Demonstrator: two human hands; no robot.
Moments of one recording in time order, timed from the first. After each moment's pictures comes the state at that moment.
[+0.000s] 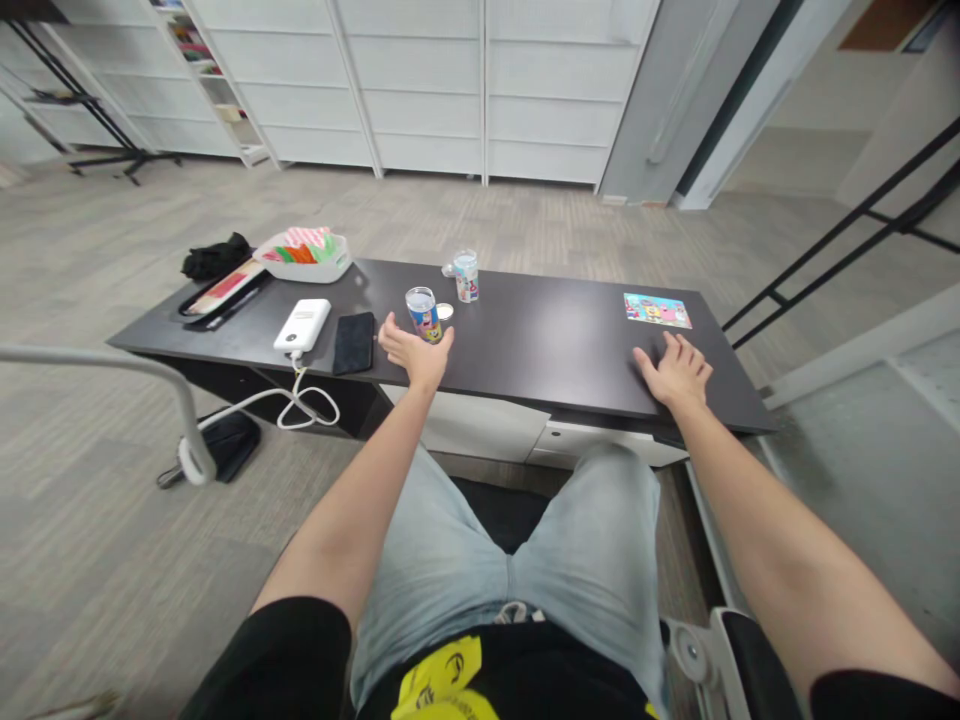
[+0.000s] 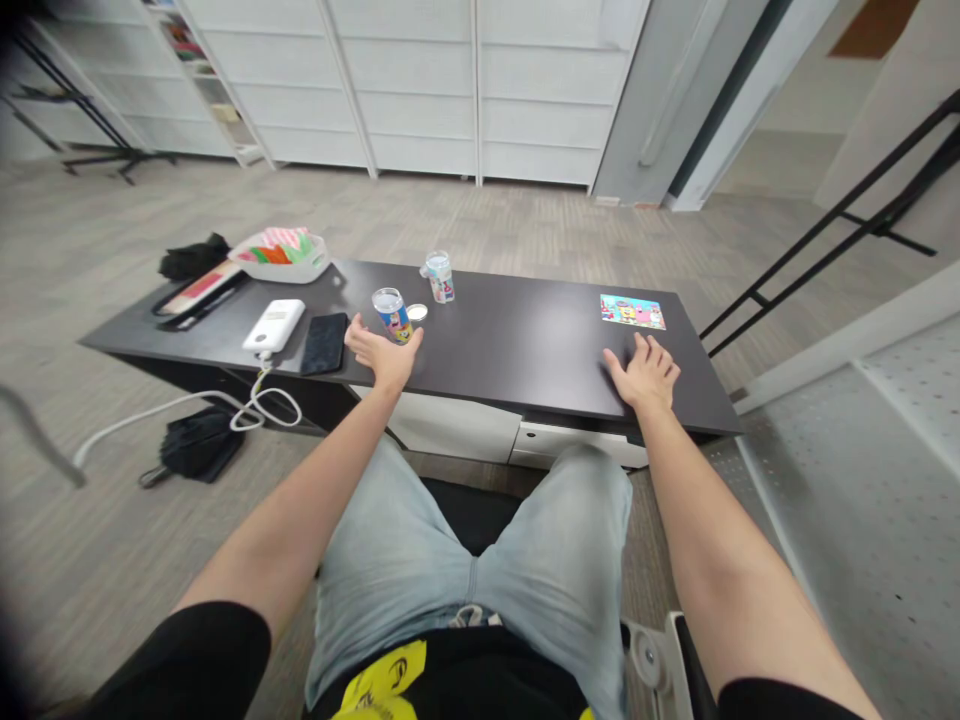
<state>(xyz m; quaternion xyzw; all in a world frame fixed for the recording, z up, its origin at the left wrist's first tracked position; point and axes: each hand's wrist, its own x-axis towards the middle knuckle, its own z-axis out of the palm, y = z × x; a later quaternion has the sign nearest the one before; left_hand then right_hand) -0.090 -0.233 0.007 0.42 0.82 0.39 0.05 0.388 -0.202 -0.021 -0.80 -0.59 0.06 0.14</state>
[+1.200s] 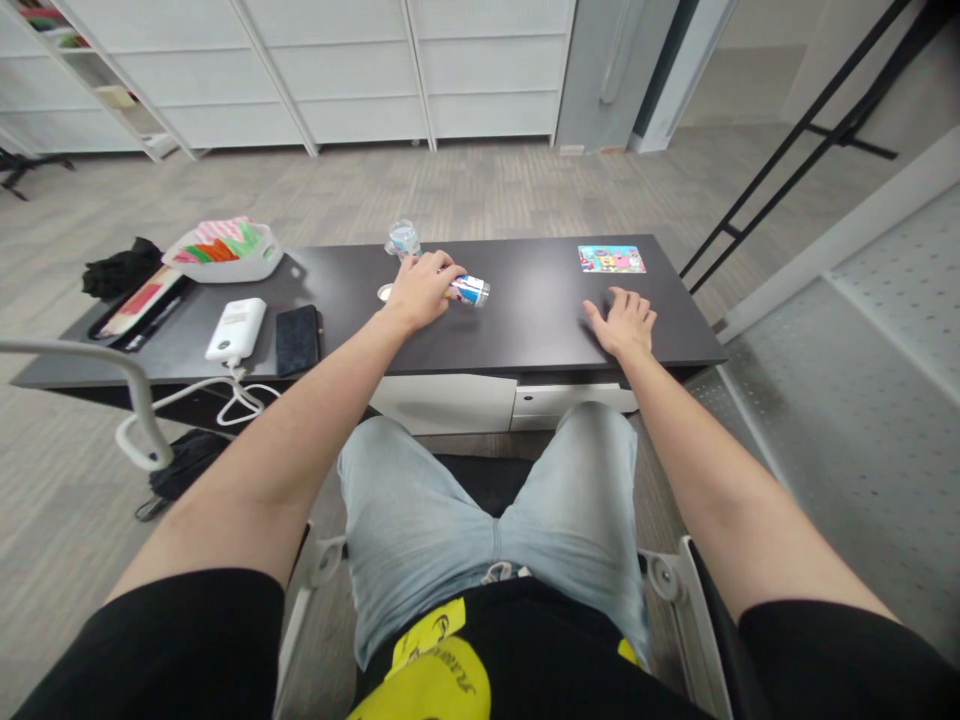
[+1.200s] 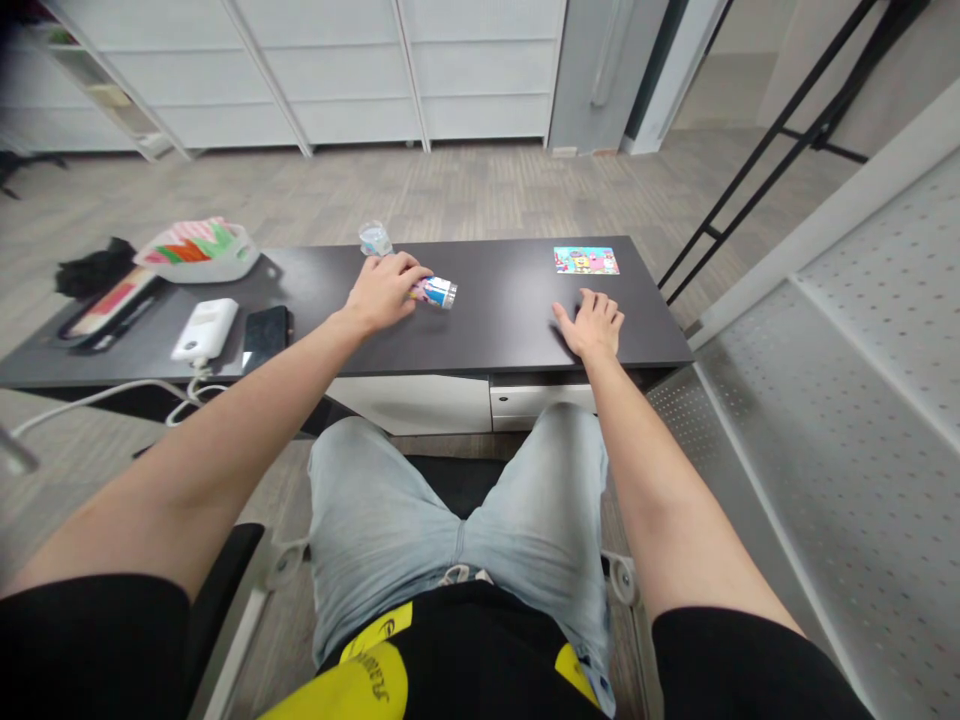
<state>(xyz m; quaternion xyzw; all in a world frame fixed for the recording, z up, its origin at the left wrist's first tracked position) -0.054 -0.156 0.075 0.87 0.48 0.13 -0.02 0.368 -0.211 -0.005 -0.79 -0.59 0.10 0.16</state>
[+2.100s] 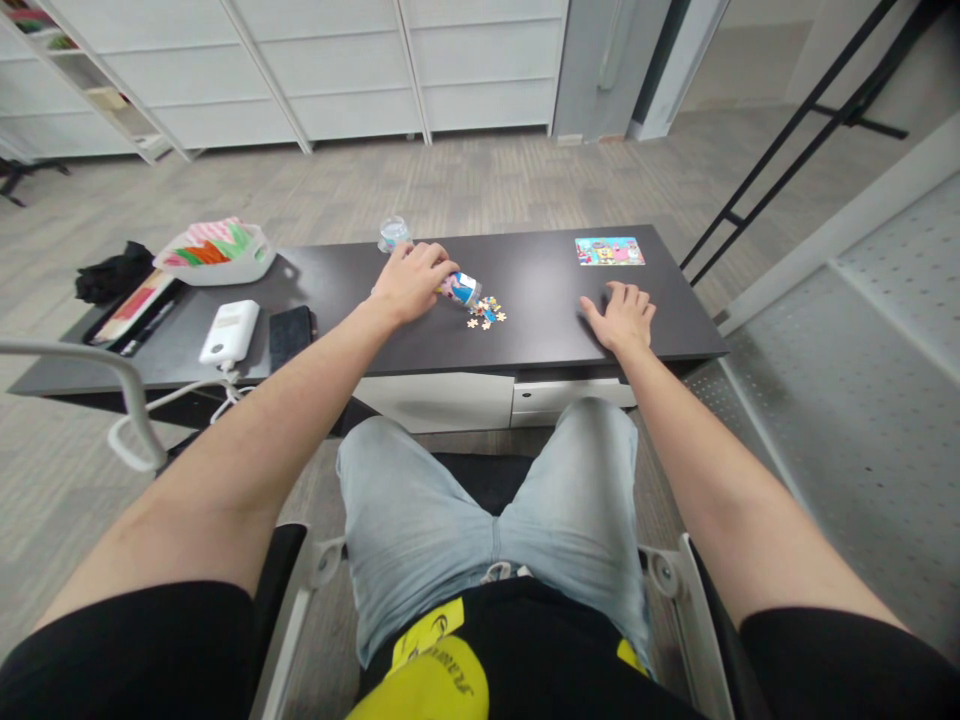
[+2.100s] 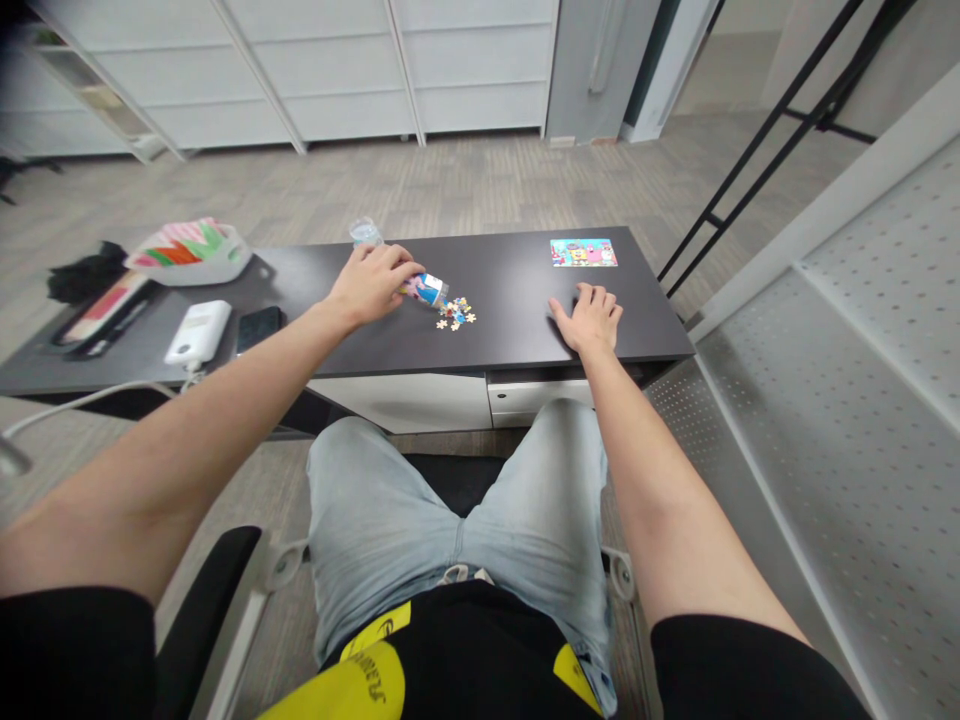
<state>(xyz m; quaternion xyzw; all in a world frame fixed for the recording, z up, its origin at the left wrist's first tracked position) -0.063 -0.144 0.083 0.89 0.45 0.11 -0.05 0.371 -0.207 -0.011 -0.79 -0.60 0.08 0.15</state>
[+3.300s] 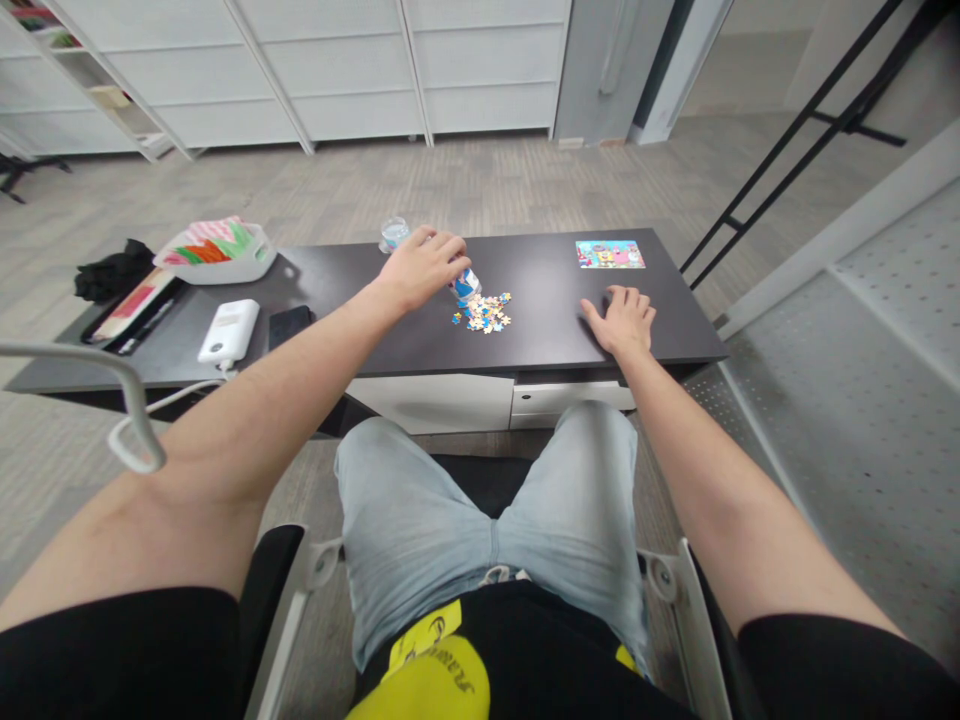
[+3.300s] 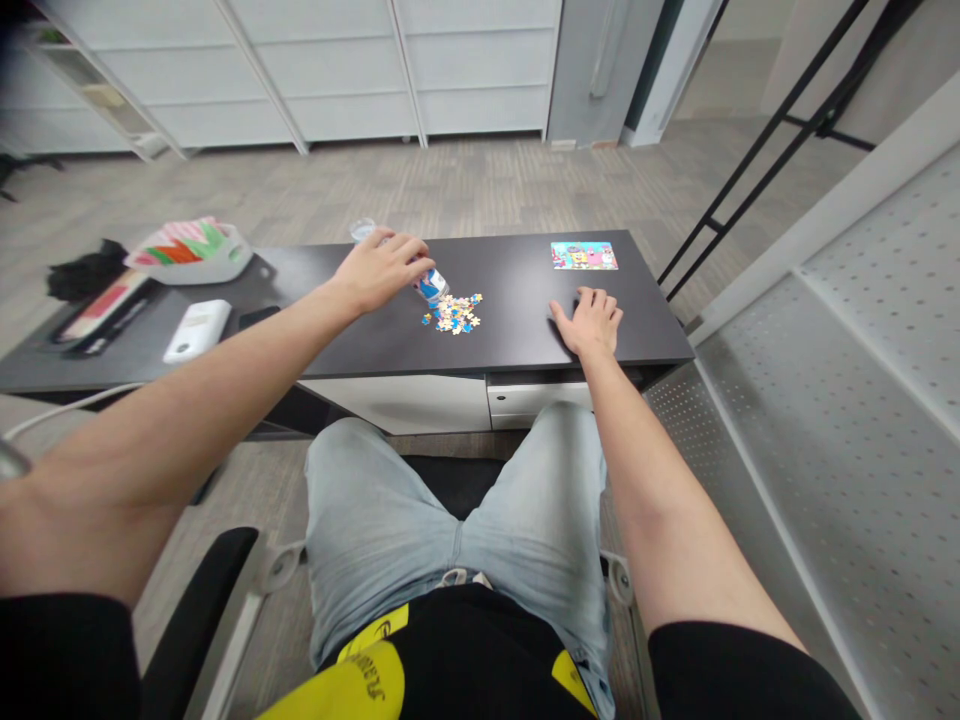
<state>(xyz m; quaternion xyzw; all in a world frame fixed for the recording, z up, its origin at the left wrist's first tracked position) -0.042 -0.126 0.101 0.91 0.38 0.07 -0.14 0.369 -0.211 -0.007 -0.78 -0.59 0.10 0.17</state>
